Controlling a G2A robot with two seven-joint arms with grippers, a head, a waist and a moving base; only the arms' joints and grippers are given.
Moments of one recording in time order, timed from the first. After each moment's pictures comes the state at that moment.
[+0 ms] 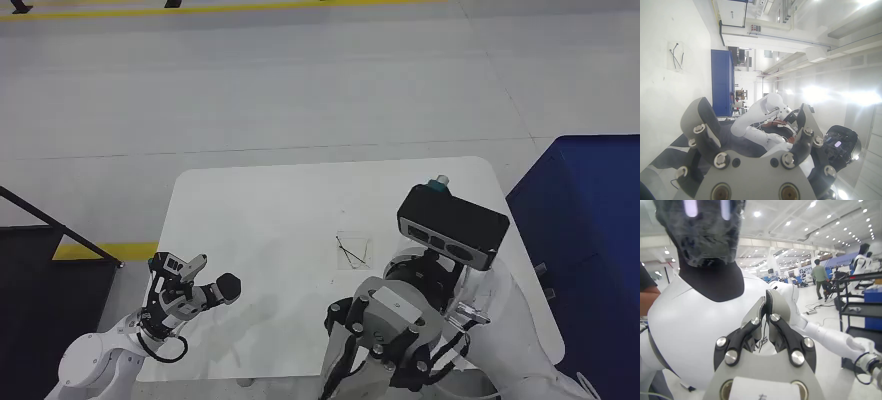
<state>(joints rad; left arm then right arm) 1.65 -1.02 -1.59 -1.76 -0.79 -0.13 -0.93 -0.92 -1.28 1.07 -2.06 0.69 -0.73 1.09</state>
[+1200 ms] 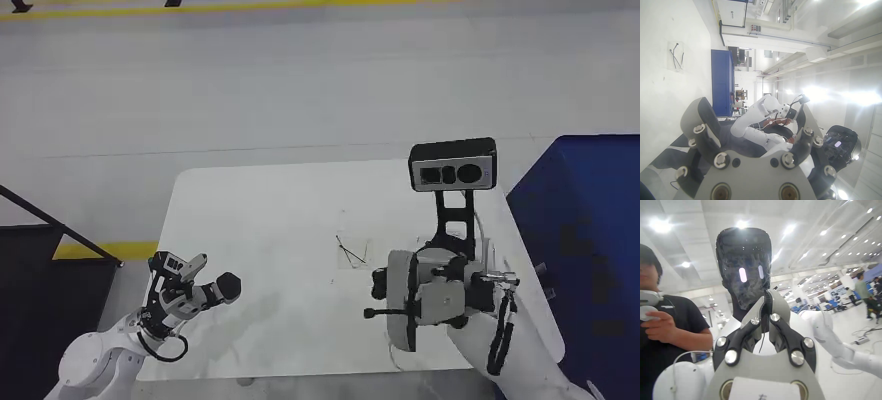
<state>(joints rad) 1.65 -1.02 -1.59 -1.76 -0.79 -0.13 -0.93 -0.99 -1.23 1.02 -2.05 1.15 -0.44 1.02</state>
